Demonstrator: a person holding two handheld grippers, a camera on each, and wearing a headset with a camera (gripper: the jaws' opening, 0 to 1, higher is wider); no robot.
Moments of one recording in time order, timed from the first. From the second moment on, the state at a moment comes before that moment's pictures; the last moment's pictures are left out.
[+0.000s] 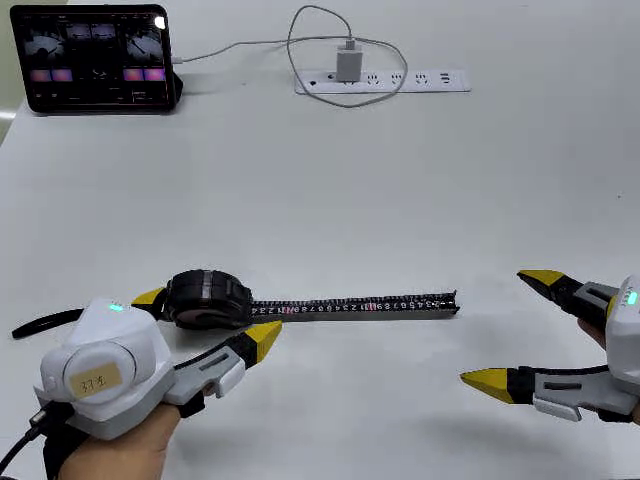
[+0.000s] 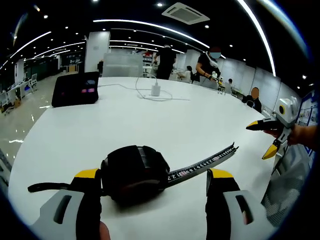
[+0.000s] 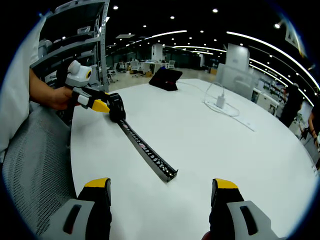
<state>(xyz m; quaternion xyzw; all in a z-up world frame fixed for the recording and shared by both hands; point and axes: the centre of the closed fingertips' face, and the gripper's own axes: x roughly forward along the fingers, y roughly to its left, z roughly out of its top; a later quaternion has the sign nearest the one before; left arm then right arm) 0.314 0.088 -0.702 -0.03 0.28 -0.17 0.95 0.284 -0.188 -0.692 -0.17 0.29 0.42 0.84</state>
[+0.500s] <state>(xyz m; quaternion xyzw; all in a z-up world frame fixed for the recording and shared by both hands) 0.322 0.093 -0.706 -0.04 0.28 -0.12 0.95 0.293 -0.194 -0.691 -0.19 0.29 0.43 0.83</state>
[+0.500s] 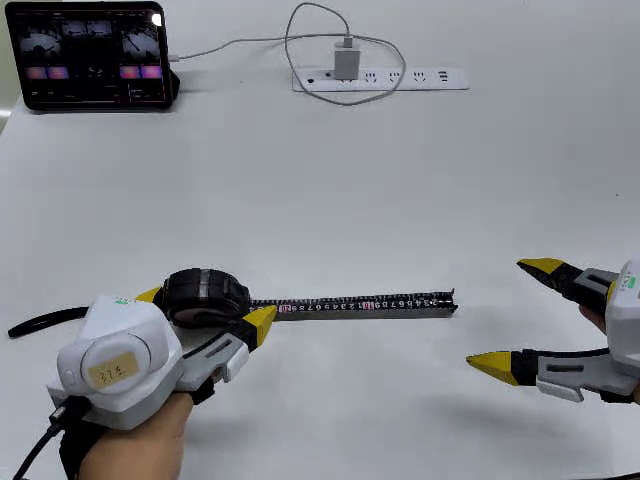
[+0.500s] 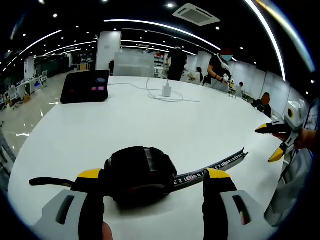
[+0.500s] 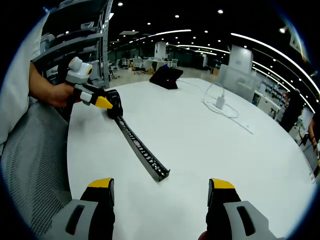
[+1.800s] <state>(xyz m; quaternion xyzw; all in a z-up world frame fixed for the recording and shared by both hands) 0.331 0.110 -0.717 -0.06 0.29 -0.05 0.95 0.303 -0.191 -0.694 -0.20 0.29 0.44 0.83</state>
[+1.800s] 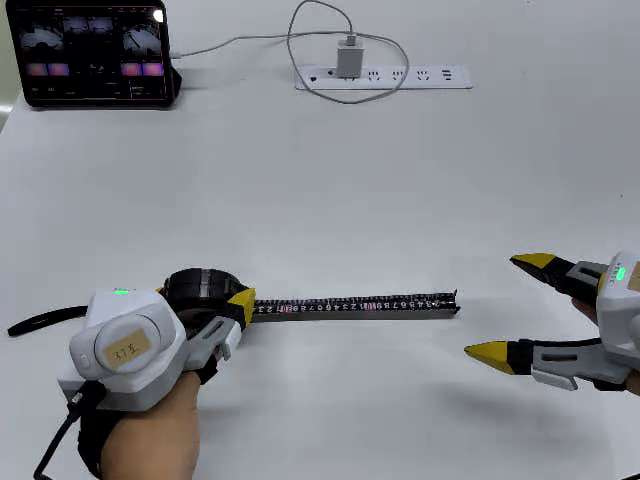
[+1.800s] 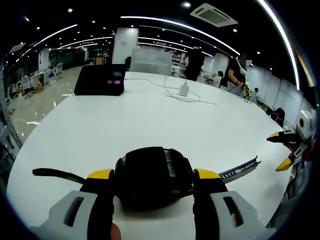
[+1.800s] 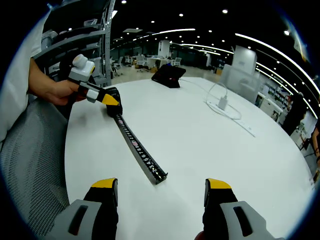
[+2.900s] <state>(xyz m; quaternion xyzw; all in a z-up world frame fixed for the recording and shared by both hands) 0.332 0.110 -0.719 -0.06 0.30 -0.06 0.95 0.315 -0.180 -0.720 -0.30 0.33 0.54 0.71</state>
